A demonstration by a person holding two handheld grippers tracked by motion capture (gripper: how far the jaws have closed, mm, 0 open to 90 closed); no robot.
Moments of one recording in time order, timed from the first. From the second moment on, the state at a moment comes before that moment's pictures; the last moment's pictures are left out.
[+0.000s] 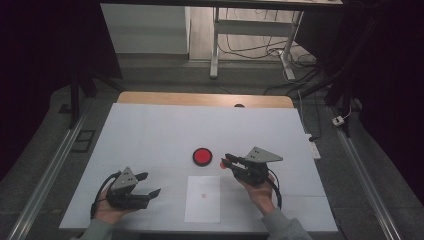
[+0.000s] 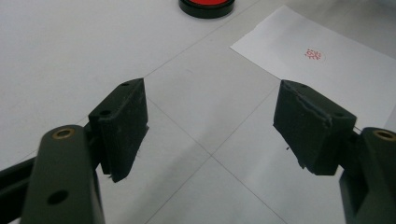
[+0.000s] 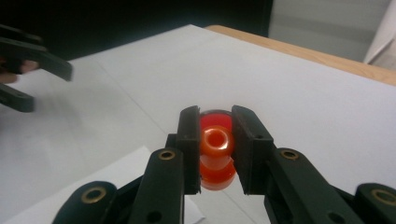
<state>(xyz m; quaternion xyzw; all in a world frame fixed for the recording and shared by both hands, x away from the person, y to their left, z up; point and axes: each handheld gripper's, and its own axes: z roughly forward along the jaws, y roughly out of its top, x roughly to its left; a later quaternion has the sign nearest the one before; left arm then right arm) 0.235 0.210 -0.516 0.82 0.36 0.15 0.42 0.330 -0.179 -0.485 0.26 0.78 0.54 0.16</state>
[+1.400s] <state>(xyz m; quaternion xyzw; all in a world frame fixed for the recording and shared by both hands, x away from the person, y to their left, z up) 0.233 0.220 -0.520 0.82 0.38 0.15 0.41 0.361 -0.172 -0.522 0.32 0.83 0.43 0.15</state>
